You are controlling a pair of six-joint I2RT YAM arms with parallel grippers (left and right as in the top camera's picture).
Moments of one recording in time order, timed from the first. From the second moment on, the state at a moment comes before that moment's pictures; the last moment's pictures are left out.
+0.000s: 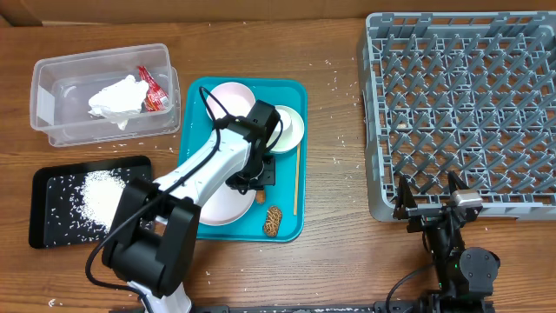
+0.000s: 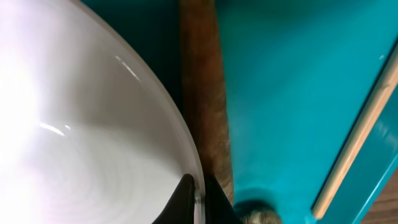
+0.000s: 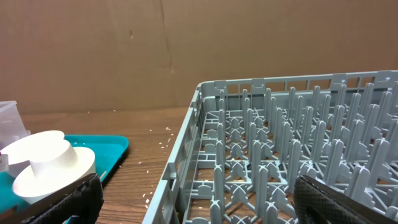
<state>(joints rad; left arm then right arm) -0.47 1.87 1.26 -0.96 0.06 -0.46 -0.05 0.01 0.02 -0.02 -0.17 0.10</state>
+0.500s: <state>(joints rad) -0.47 1.90 1.40 -1.09 -0.09 -0.52 -0.05 0.01 0.02 -0.02 -0.17 0.10</state>
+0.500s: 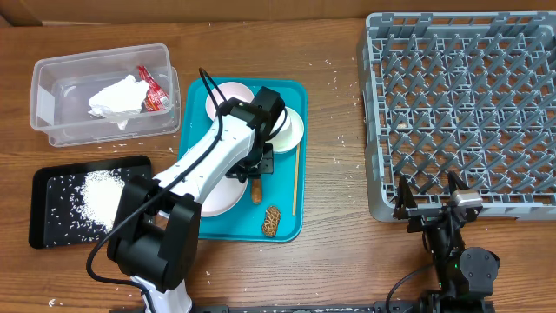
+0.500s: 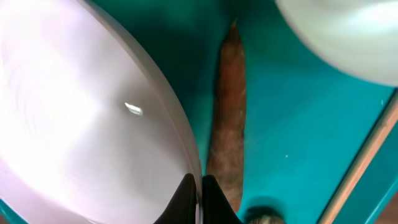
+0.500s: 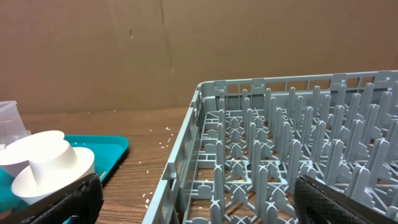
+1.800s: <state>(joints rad) -0.54 1.90 1.30 -0.97 0.02 -0.55 -0.05 0.01 0.02 -0.02 -0.17 0.10</state>
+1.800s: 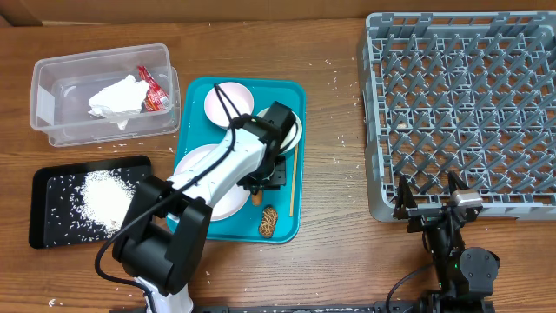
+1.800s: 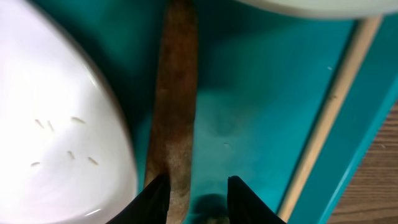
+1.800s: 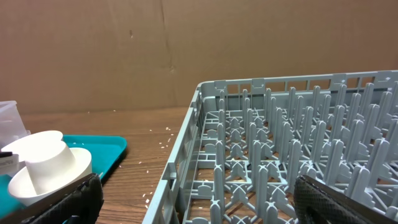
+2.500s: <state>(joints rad) -0.51 1.90 1.50 -1.16 0.06 -0.44 -0.05 0.01 0.02 -0.02 -0.17 0.10</state>
